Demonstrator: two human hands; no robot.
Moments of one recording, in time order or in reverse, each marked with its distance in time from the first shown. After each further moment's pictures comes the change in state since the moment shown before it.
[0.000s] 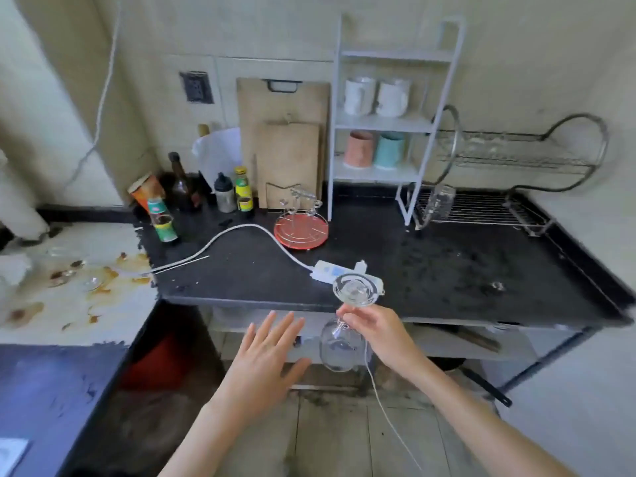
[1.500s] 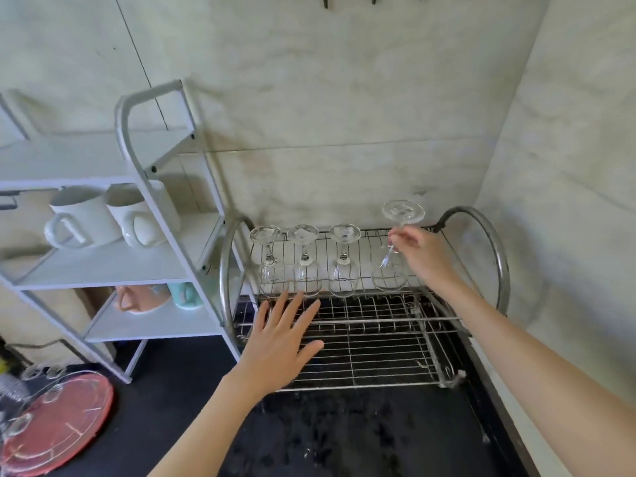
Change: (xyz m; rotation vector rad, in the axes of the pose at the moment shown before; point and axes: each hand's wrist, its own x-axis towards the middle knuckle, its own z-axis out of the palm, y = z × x) left_hand 0.636 0.356 -0.009 0.237 0.023 0.126; right_hand 0.410 0.133 -0.663 -0.214 0.419 -0.101
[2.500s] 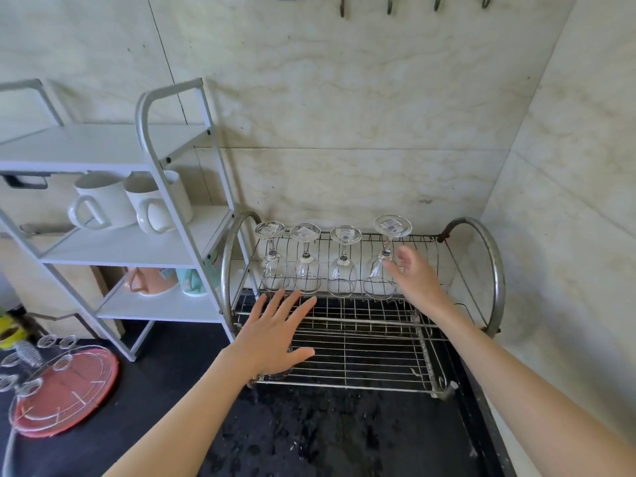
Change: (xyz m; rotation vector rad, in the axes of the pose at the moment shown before) left_hand 0.005 0.001 -0.006 0.070 -0.140 -0.024; right_hand -0.018 0.017 0.007 -0.065 -0.140 0.037
